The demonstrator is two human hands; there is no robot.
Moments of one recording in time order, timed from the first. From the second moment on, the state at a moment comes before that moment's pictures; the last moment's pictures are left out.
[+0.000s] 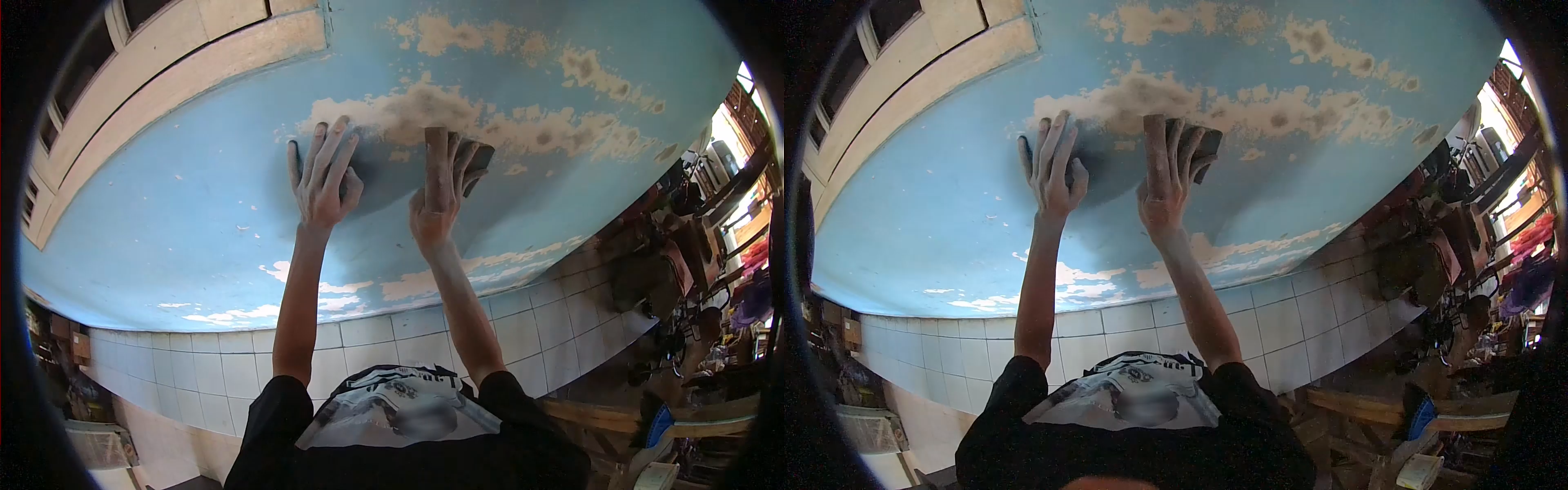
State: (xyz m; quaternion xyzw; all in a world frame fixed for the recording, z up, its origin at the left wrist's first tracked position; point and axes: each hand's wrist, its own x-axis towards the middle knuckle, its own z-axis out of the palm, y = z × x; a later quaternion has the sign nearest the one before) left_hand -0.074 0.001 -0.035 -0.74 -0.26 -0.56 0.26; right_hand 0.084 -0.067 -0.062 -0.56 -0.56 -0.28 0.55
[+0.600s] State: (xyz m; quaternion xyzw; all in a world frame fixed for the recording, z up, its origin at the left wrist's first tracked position) left_hand -0.070 0.008 -0.041 -0.71 -0.28 -0.56 0.33; right_hand 0.073 -0.052 -0.108 -0.41 -0.59 -0.23 0.65
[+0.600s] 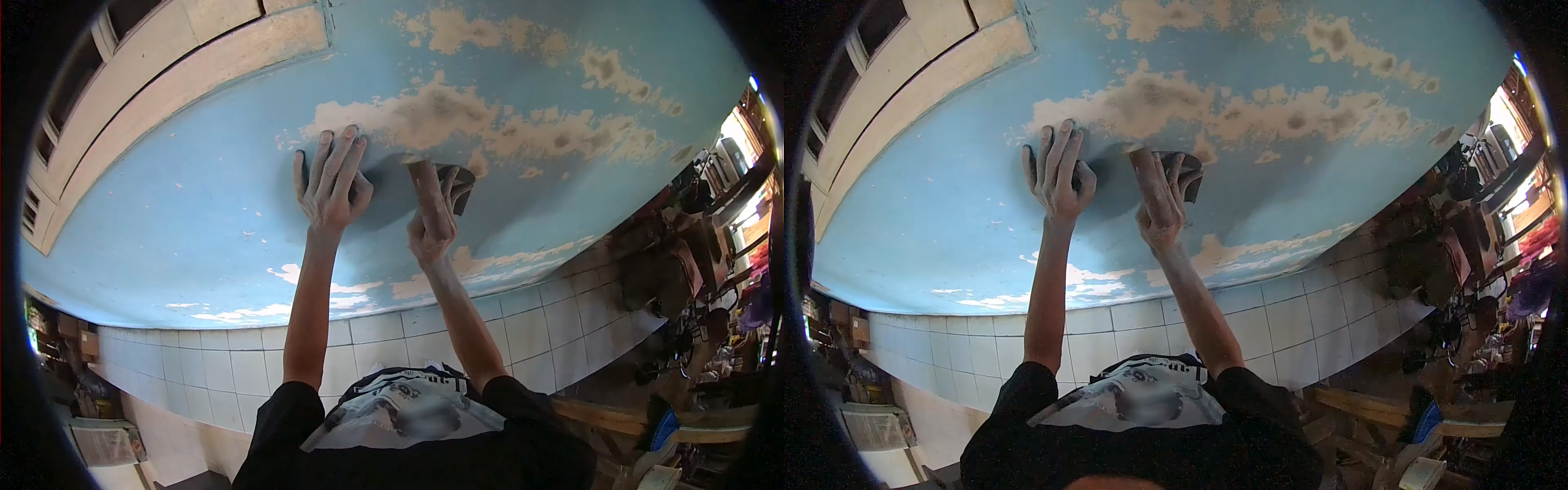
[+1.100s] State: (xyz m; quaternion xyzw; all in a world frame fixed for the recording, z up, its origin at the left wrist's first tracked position) left_hand -0.068 0.009 -0.039 -0.69 -0.27 -0.58 0.33; right_hand 0.072 -0.052 -0.124 -0.48 -0.61 -0.25 0.58
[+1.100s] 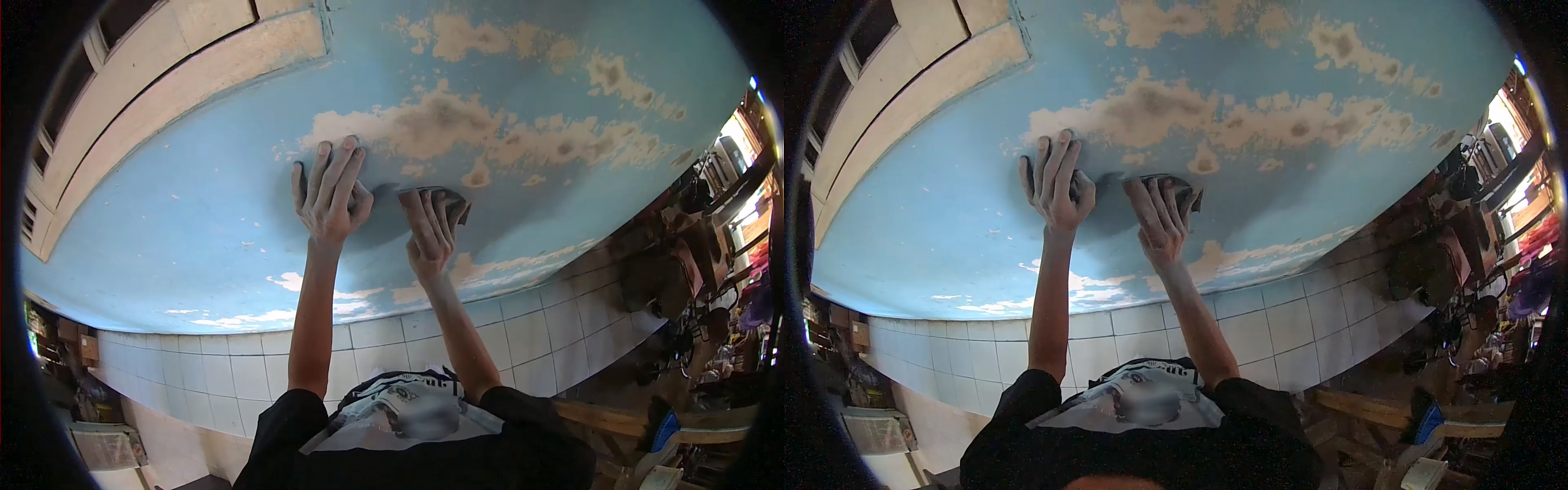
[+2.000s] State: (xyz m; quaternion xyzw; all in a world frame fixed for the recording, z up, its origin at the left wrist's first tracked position) left_hand -0.069 0.005 -0.044 -0.71 -0.27 -0.58 0.31; right_hand 0.080 -0.068 -0.103 -0.54 -0.57 -0.23 0.57
